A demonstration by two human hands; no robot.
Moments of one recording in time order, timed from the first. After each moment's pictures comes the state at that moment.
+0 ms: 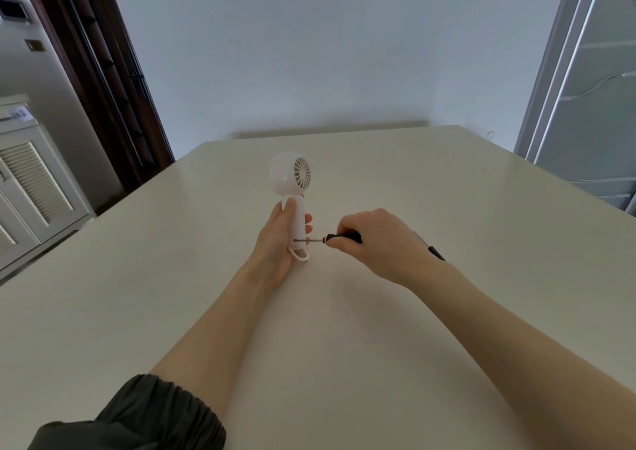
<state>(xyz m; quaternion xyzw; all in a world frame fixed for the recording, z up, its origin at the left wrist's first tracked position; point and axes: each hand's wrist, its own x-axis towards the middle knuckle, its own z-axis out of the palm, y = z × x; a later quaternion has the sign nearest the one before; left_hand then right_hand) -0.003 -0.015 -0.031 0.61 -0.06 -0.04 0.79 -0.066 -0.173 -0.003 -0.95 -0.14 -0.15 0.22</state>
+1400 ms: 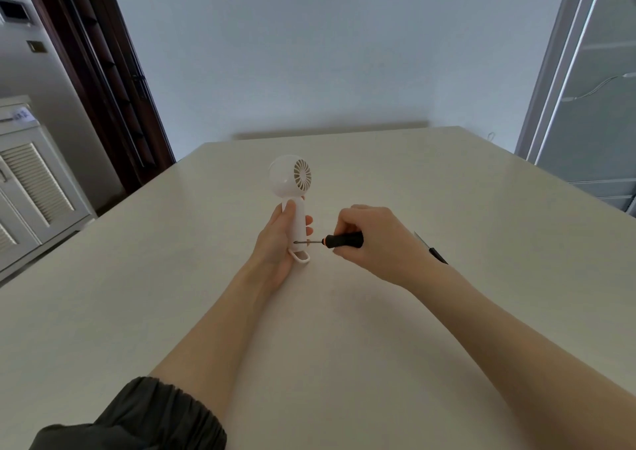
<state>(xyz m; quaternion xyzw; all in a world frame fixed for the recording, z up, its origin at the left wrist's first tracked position) -0.002 -0.014 -0.033 0.60 -0.06 -0.05 0.80 -0.068 -0.174 -0.005 -0.93 -0.17 -0.17 0.29</state>
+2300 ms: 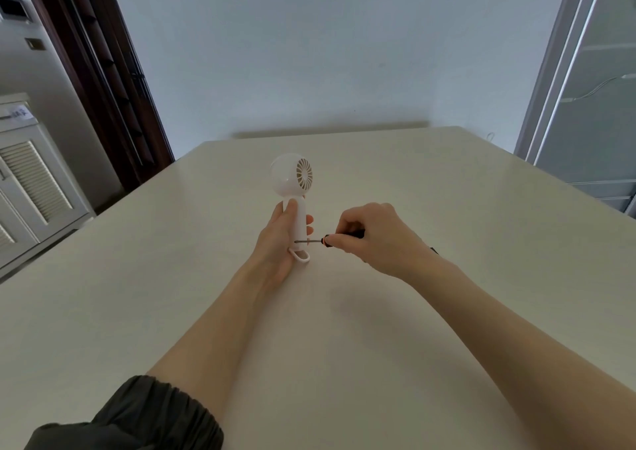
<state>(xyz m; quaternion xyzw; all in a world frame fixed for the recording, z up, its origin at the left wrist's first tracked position) -0.003 -0.016 -0.030 0.61 -0.06 -0.05 0.79 -0.060 -0.174 -0.003 -0.92 -0.14 -0.14 0.35</state>
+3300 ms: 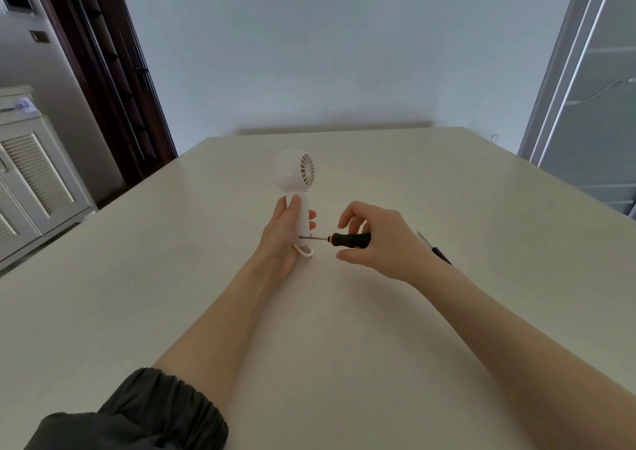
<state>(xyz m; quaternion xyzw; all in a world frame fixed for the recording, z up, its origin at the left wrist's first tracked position) -0.004 -0.017 -0.028 0.62 -0.06 -0.03 0.78 -0.056 -0.180 -0.017 -0.91 -0.14 -0.13 0.37</state>
